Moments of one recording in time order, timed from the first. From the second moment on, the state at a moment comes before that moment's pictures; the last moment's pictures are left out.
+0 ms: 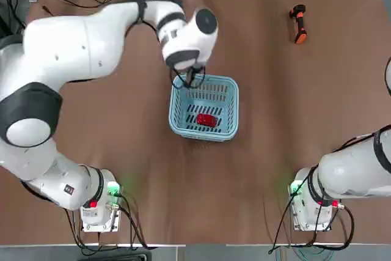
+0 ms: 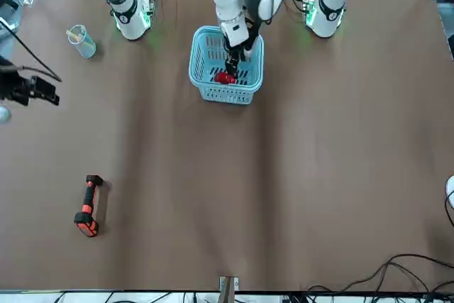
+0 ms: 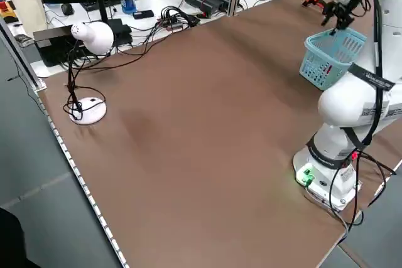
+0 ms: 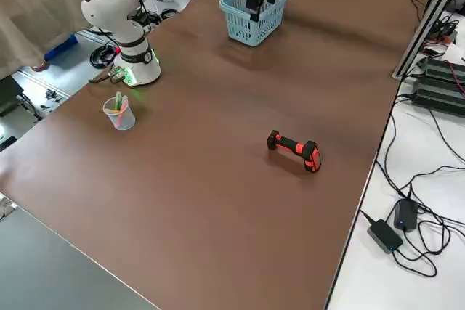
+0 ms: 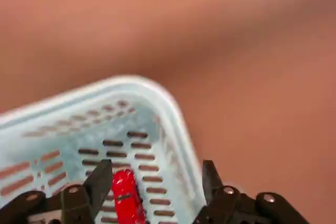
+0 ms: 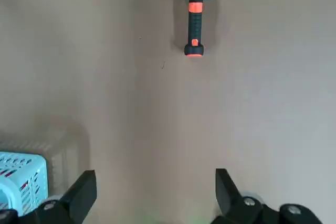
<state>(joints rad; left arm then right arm) -0.40 0.21 -0.64 -1.89 0.39 1.98 -2.33 -0.05 0.10 0.02 -1.41 0.01 1.42 -0.01</state>
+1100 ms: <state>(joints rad) -0.03 -0.22 -0.26 -1.90 -0.06 1.76 -0.78 -0.10 0.02 0.01 -1.43 0.01 1.38 -0.01</state>
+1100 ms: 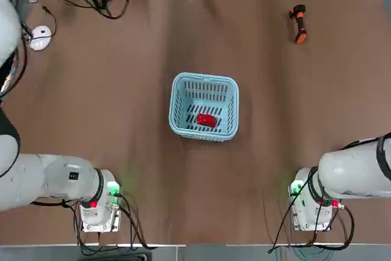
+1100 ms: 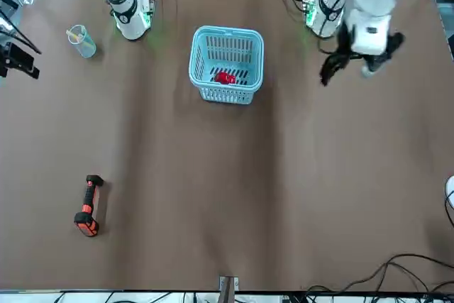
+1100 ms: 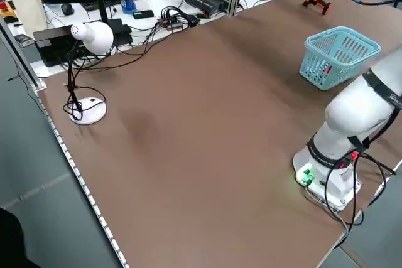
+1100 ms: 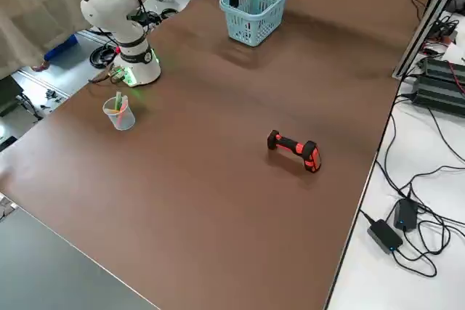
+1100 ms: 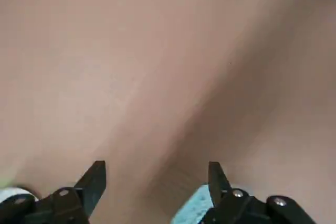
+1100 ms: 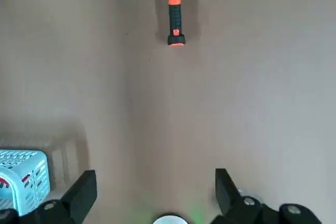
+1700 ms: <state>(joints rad) 0.04 -0.24 -0.13 -1.80 -0.09 1.68 -0.21 -0.12 0.02 0.01 -1.44 0.01 1.39 -0.01</state>
